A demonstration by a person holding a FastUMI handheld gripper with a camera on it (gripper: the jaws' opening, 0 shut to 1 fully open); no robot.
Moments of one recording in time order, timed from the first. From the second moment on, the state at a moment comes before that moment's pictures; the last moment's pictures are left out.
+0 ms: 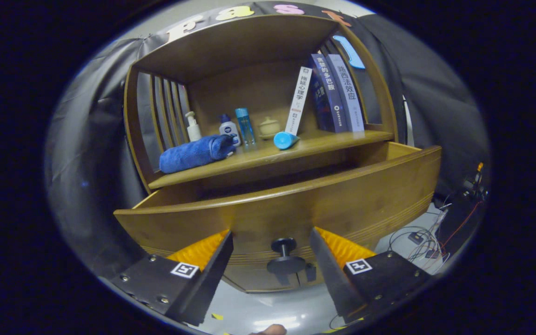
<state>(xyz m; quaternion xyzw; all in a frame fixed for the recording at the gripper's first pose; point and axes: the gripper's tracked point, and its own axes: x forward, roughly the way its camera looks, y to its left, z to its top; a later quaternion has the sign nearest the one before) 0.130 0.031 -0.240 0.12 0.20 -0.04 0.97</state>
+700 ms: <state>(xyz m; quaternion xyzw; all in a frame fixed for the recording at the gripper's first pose) 0.173 0.028 -0.244 0.12 0.19 -0.03 0.97</state>
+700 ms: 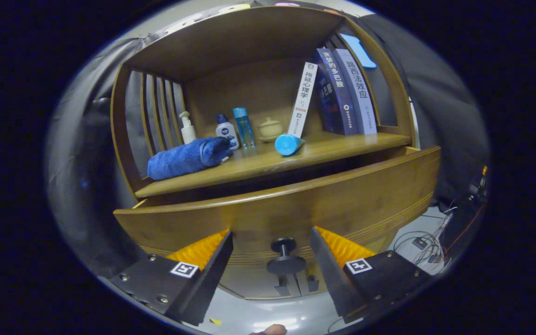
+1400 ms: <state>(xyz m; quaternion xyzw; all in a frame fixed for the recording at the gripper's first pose) 0.206 0.029 -0.252 0.13 0.19 -0.04 0.97</state>
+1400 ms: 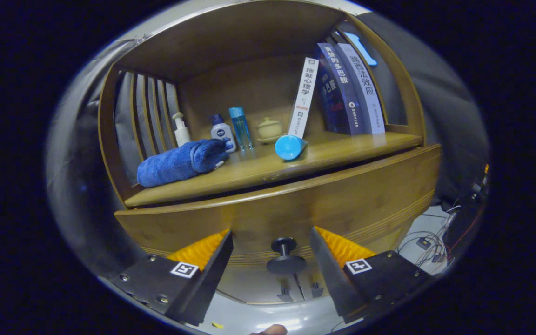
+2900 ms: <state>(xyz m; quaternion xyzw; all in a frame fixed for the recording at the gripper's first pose) 0.197 0.032 -0.193 0.11 0.13 -0.04 0.98</state>
